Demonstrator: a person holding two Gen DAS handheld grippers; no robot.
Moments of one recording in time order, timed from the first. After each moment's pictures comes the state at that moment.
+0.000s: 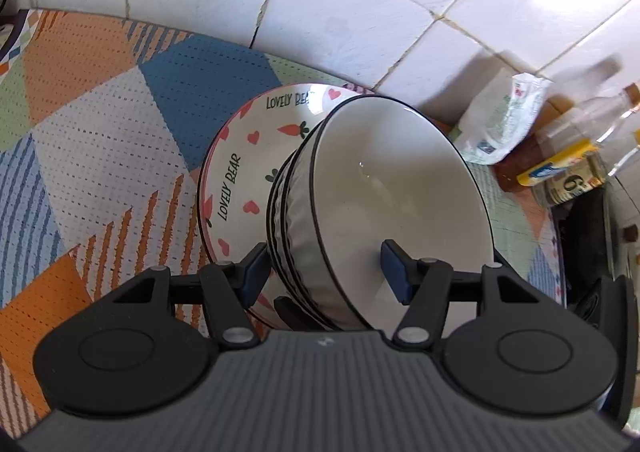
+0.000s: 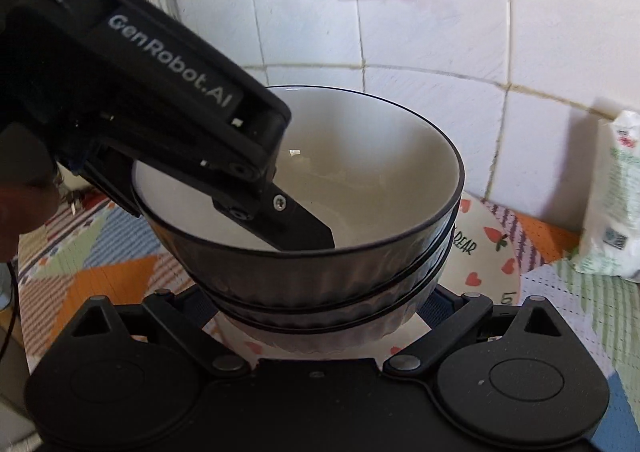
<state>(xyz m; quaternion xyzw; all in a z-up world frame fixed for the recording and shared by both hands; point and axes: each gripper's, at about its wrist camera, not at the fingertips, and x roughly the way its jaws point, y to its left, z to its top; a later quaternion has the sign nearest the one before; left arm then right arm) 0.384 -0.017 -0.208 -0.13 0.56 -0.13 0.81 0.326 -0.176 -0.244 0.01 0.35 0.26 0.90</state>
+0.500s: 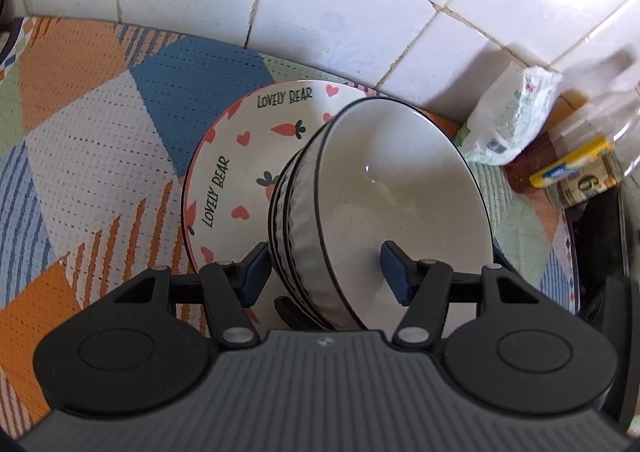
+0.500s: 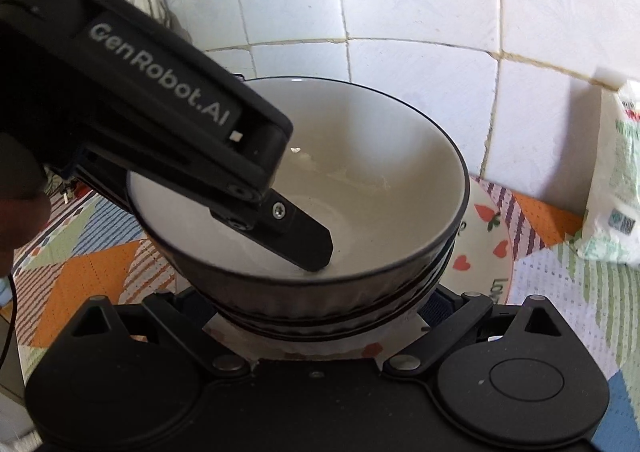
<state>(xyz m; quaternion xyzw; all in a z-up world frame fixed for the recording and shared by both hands) 0.388 -0.033 -0.218 -0.12 0.55 -0.11 0.82 0.333 -0.185 -0.257 0.02 0.36 0.25 0.90</state>
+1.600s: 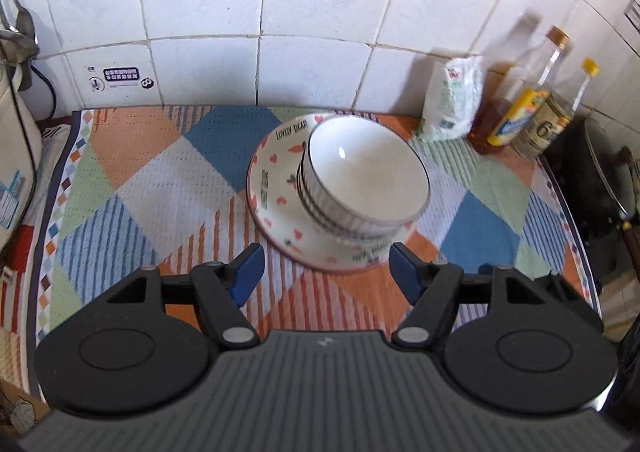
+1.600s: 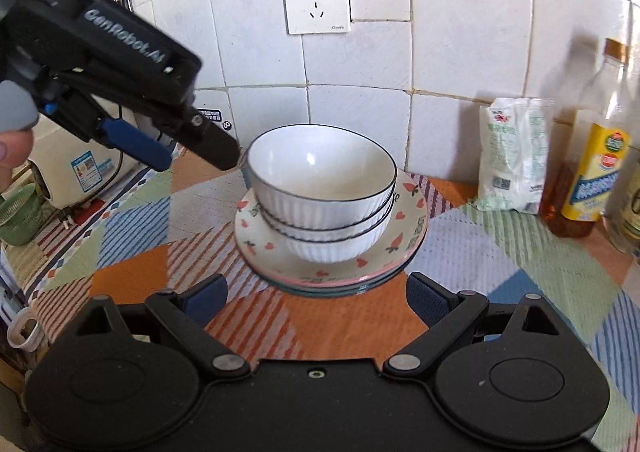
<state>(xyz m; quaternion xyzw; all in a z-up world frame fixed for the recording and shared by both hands) 0.276 -0.006 -0.113 0.00 0.49 -0.15 0.86 0.199 -0.184 -0.185 0.03 0.35 0.13 0.93</state>
